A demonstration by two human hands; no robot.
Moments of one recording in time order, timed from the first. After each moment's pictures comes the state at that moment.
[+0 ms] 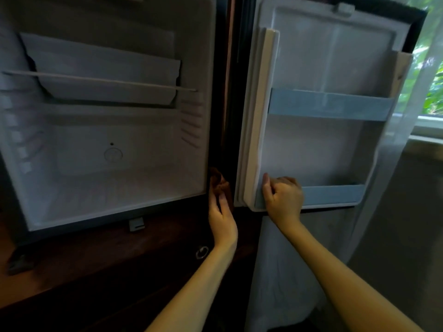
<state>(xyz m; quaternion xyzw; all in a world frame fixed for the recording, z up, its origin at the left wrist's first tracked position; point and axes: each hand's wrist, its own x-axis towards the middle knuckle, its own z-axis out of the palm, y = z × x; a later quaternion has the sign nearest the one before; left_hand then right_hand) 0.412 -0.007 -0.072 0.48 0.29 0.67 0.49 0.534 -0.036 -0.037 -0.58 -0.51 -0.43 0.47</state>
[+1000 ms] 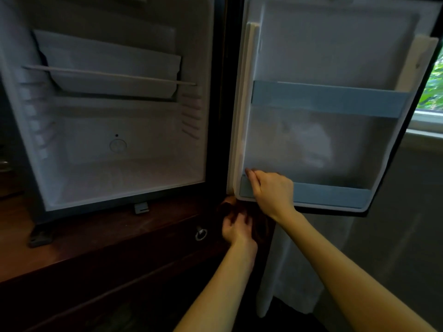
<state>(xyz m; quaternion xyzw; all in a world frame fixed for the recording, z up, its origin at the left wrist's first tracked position) 0.433 -0.069 -0.080 0.03 0.30 0.56 0.78 0.495 -0.079 -0.020 -0.66 -0.56 -0.37 0.33</state>
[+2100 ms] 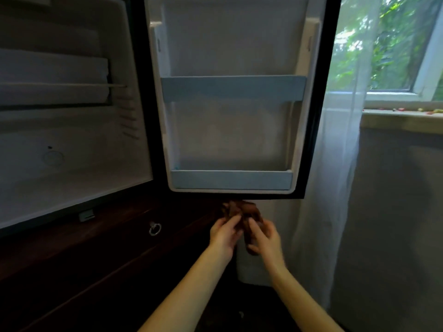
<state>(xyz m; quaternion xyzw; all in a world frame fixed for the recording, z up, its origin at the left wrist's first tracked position) 0.451 -0.142 -0.107 0.31 0.31 0.35 0.83 0.508 -0.223 -0.140 -0.61 -0.21 0.21 0.73</state>
